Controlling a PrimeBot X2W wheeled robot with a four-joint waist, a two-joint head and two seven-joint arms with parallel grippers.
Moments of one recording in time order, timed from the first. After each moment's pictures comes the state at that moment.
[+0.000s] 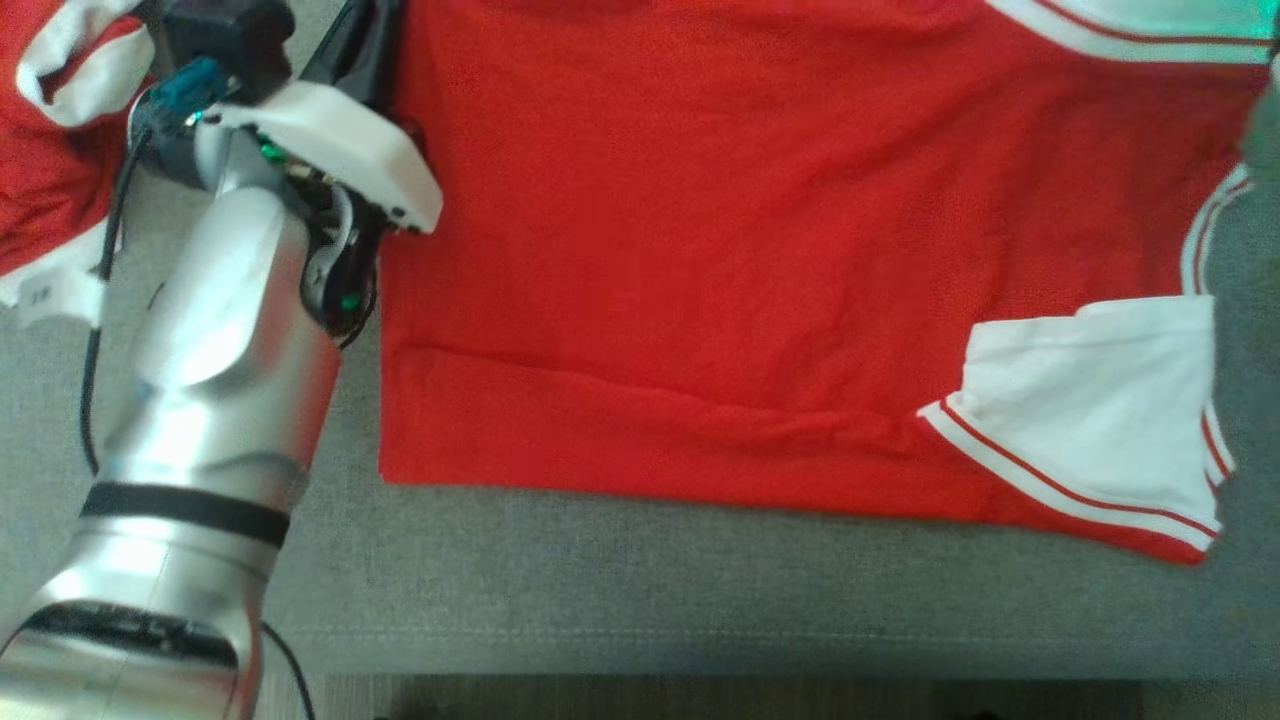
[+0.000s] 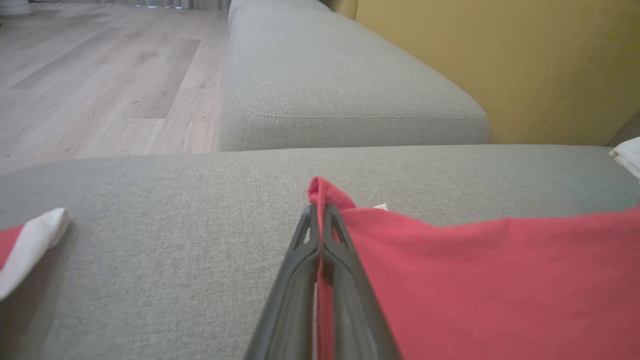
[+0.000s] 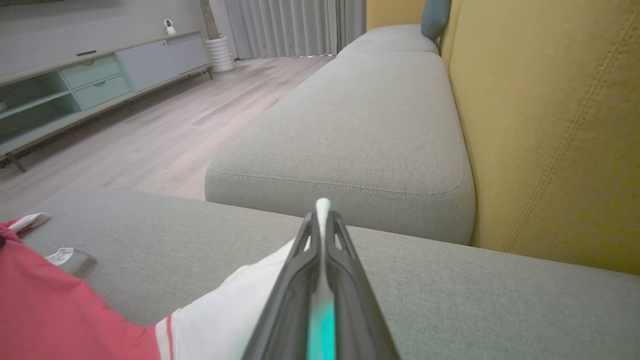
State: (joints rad) left arm -0.93 0.12 -0.40 0.79 -0.40 -0.09 -0.23; right arm -0.97 -0.65 0.50 0.44 0.80 0.13 0.06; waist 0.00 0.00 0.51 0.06
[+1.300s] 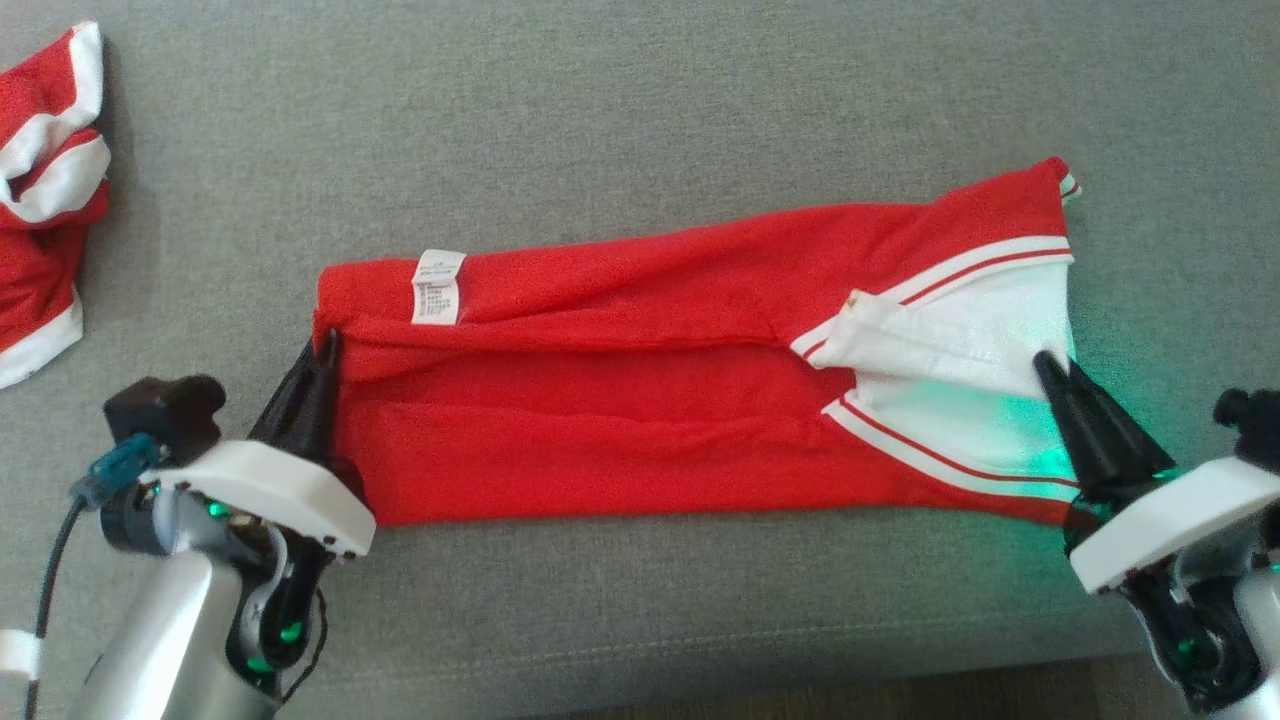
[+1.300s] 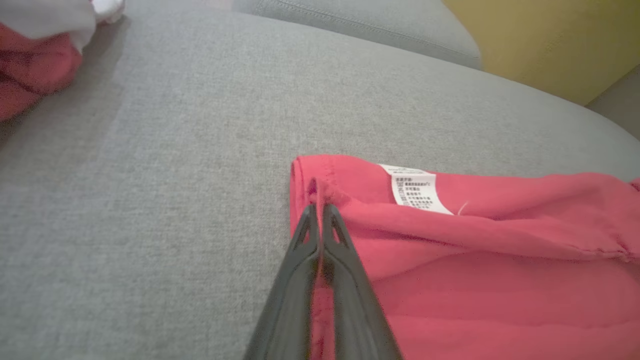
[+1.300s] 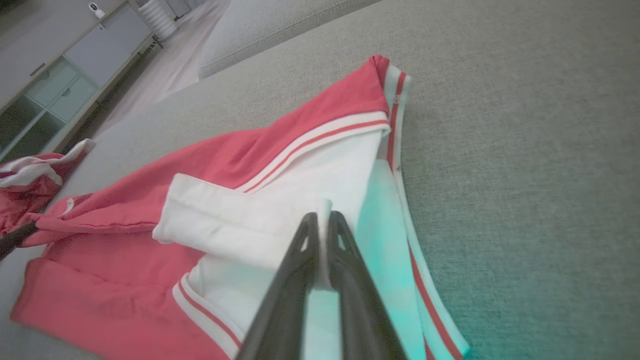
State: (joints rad) left arm -0.21 0.31 -0.31 0.17 -0.58 0.07 -0.06; right arm -0.07 -0.39 0.19 0.05 0.73 0.13 0.12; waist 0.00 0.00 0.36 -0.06
